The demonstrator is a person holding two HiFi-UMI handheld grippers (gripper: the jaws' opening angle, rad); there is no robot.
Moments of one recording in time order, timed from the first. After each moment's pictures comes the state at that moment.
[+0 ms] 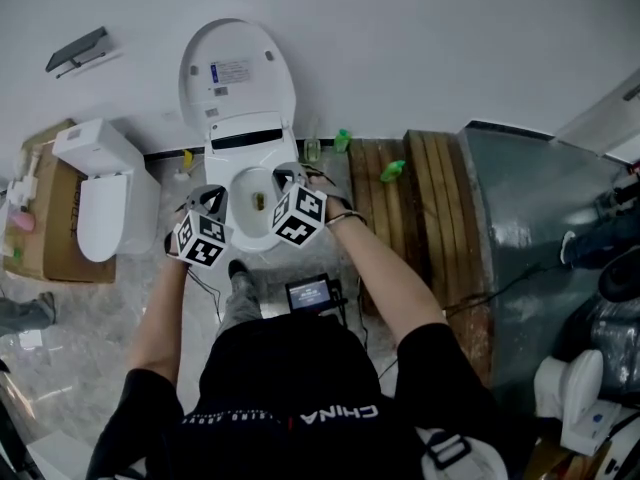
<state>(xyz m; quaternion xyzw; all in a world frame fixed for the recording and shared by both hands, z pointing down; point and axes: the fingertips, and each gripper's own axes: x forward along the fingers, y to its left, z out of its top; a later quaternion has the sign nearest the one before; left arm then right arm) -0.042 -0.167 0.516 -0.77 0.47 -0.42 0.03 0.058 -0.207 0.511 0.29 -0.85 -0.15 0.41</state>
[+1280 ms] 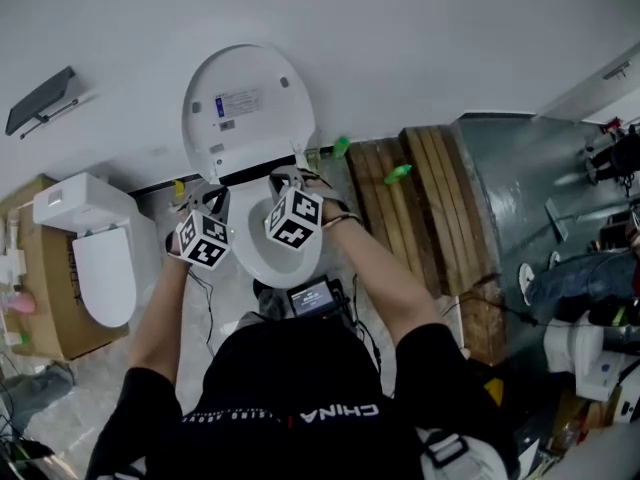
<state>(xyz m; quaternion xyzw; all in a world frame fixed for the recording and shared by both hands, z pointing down) -0.184 -0.358 0.540 -0.83 0.38 -0.41 0.04 -0.092 -0.373 0.535 0.33 -0.82 -0.10 0.46</state>
